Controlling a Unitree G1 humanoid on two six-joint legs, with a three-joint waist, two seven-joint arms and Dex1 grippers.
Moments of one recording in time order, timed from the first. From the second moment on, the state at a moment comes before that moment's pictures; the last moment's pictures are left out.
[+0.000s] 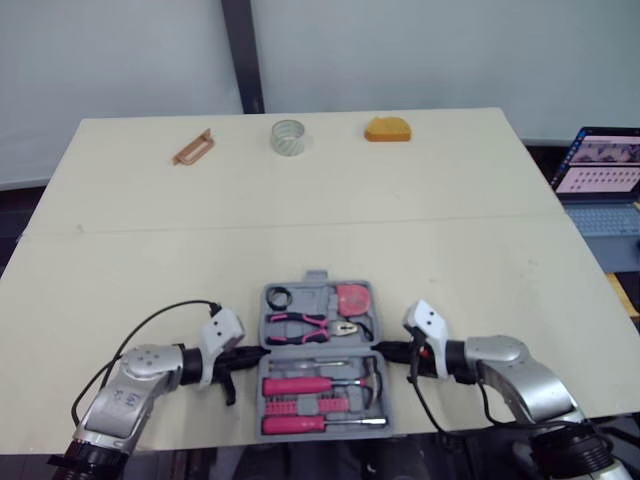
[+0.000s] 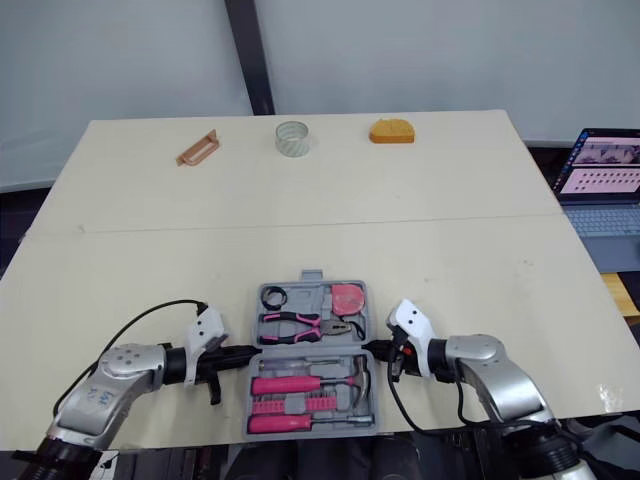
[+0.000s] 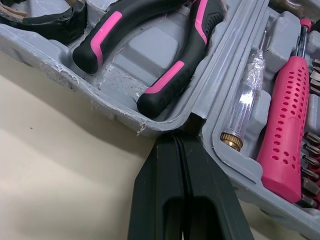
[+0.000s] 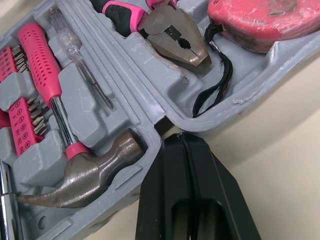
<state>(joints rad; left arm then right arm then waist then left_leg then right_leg) 0.02 0.63 -0.08 -0.15 -0.22 0.44 -0.90 -0.11 -0.59 0.18 -0.16 0.28 0.56 0.97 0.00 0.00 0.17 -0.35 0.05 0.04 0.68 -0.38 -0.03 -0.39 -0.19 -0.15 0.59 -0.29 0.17</state>
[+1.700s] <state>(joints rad) 0.15 0.83 -0.21 -0.35 -0.28 0.41 -1.04 -0.50 -0.42 -0.04 0.16 0.58 1.14 0.75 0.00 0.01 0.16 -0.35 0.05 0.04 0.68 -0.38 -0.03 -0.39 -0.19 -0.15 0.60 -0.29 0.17</state>
